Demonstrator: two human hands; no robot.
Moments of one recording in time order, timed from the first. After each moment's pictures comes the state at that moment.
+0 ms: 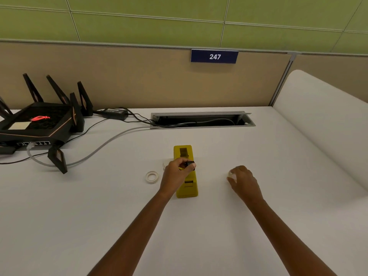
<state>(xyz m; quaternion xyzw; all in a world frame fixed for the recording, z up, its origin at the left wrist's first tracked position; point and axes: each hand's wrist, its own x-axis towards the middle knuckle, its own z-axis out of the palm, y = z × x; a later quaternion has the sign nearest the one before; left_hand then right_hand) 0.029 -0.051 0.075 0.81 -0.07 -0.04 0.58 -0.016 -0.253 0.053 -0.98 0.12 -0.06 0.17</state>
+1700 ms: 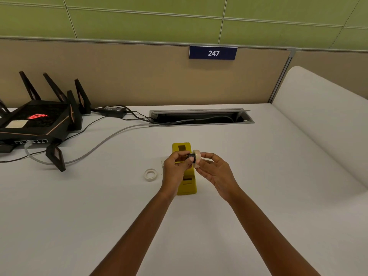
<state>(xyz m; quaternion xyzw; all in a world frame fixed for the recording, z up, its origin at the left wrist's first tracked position) 0.007 -0.060 0.098 0.70 0.02 -0.03 0.72 -0.018 -0.180 0.098 -0.62 0.07 0.00 0.78</state>
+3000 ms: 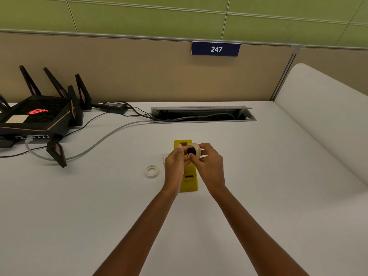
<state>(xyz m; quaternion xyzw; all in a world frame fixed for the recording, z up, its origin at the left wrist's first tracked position) 0.012 -0.062 0.086 0.66 0.03 -0.01 0.75 0.001 -0.149 0.092 -0.84 0.08 -0.21 0.50</state>
